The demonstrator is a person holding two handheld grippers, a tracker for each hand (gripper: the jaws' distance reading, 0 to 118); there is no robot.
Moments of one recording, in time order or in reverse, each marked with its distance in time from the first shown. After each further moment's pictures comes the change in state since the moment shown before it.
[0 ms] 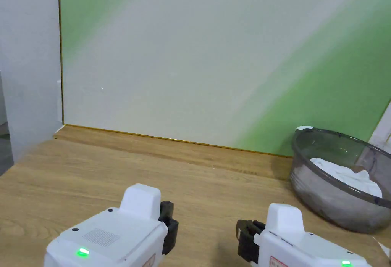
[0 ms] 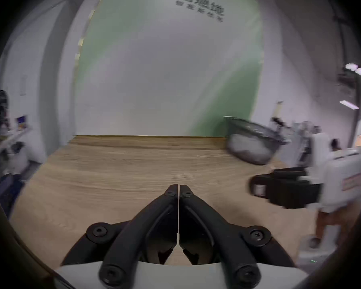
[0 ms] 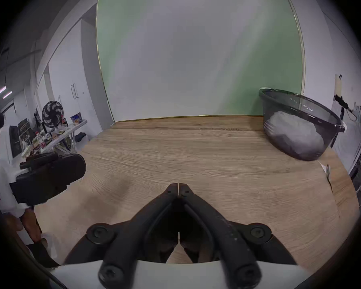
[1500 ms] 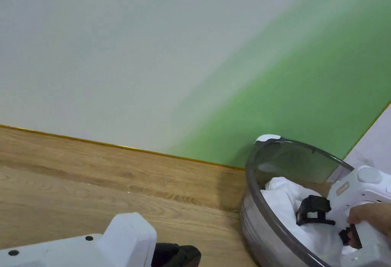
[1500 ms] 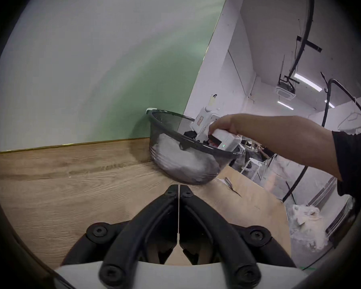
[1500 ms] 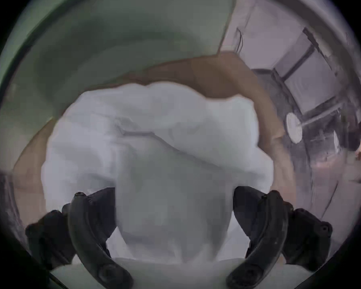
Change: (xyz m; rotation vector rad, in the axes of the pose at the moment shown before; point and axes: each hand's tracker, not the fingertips) left arm 0.057 0.059 -0.242 -0.104 -0.513 0.004; right arm 0.487 0.189 -0.274 -0.755 -0.393 -0.372
